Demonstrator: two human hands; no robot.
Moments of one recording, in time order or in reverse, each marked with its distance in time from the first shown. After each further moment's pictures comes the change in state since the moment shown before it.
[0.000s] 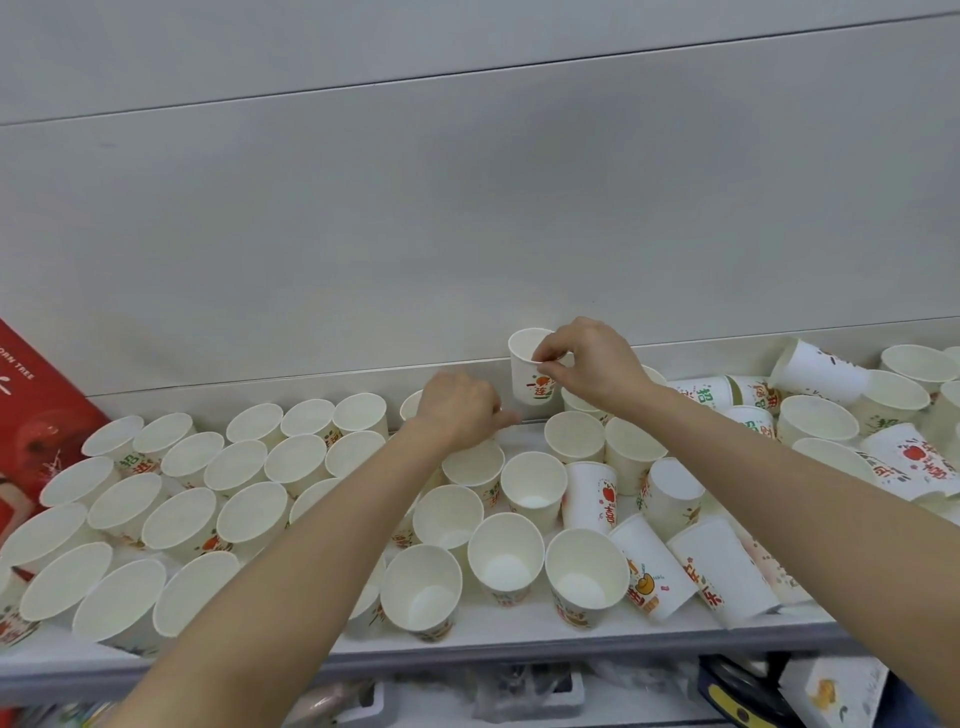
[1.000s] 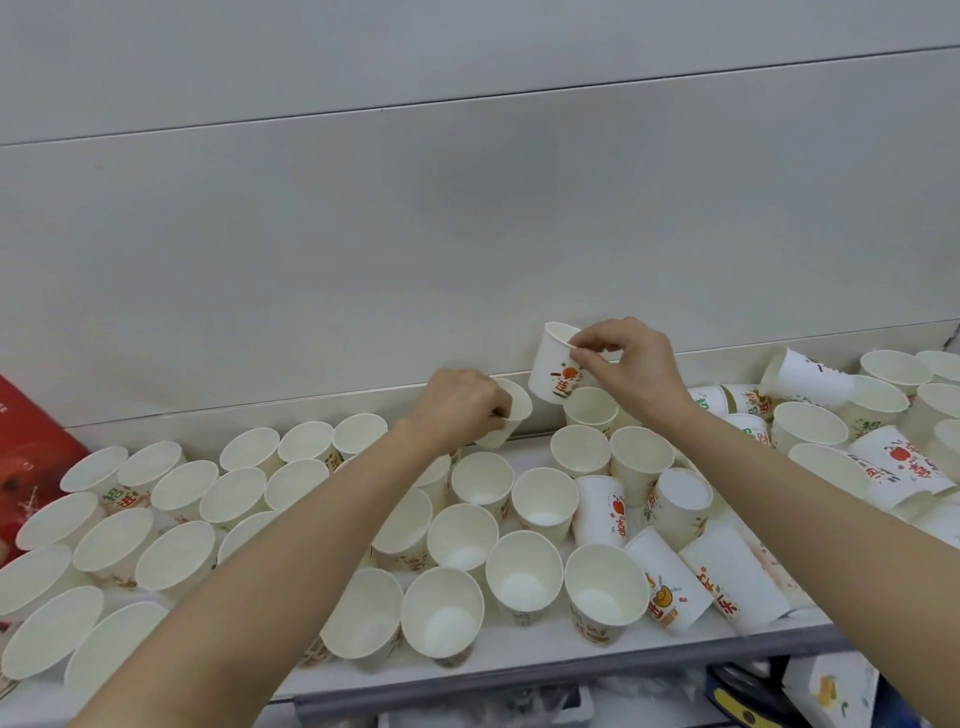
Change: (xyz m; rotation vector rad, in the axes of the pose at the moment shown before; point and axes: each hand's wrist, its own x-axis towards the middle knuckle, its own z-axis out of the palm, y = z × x) left_hand 0.012 -0.026 -0.004 -0.014 0.232 0.299; right_hand -0.021 -0.013 -0.030 0.245 0.283 0.161
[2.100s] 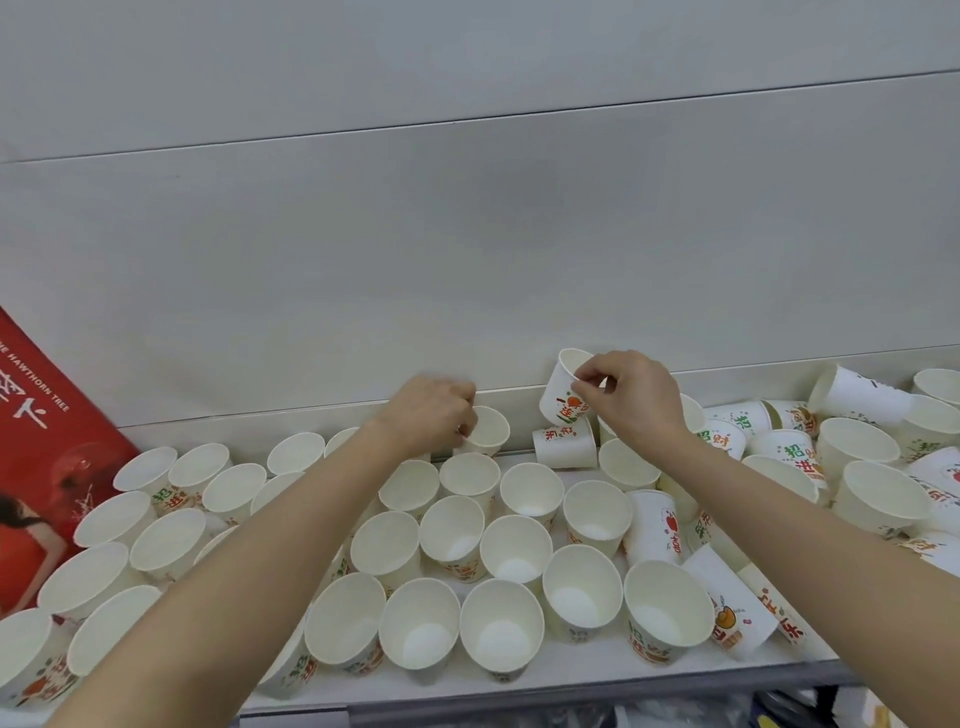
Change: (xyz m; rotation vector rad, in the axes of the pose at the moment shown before) left_hand -0.046 -0.076 -0.012 0.153 -0.204 0.048; right_hand -0.005 -0.023 0.050 -0.232 -0.071 0.042
